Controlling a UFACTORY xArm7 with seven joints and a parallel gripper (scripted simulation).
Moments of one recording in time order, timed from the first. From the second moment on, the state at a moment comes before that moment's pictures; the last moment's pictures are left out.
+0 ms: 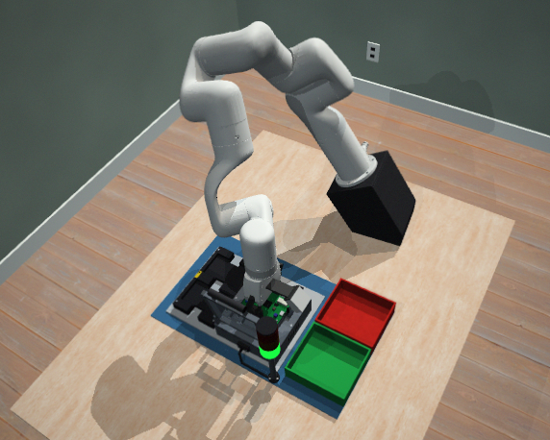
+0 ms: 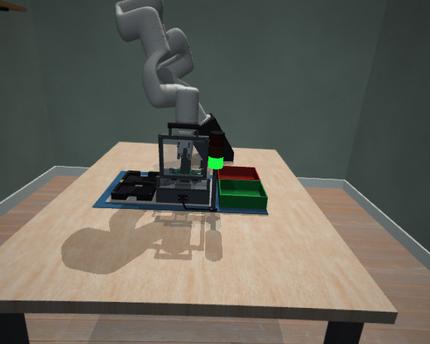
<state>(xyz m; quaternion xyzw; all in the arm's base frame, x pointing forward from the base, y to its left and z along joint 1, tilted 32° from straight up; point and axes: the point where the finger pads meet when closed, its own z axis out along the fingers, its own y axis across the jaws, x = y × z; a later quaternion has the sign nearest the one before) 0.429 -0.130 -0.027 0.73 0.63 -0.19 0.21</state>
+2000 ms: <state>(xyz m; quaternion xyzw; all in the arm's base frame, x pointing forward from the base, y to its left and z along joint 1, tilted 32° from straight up) 0.429 -0.128 -0.024 0.73 0.63 -0.19 0.21</state>
